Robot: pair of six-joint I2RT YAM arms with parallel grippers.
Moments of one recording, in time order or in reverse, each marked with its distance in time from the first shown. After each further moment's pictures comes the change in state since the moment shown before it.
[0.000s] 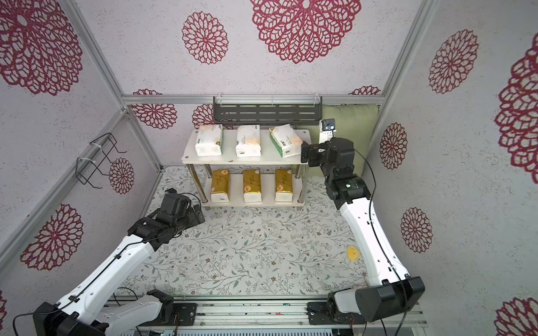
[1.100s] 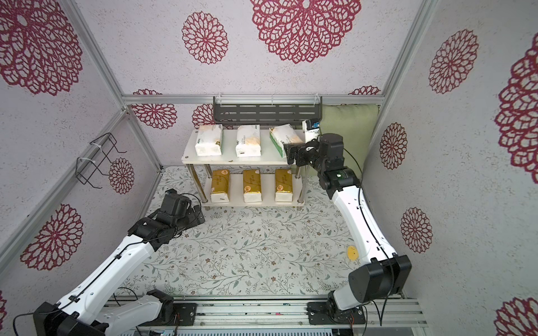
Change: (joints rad) left arm 0.001 -0.001 -0.006 0.000 0.005 0.000; right arm 0.013 0.128 0.063 -0.006 -0.314 0.063
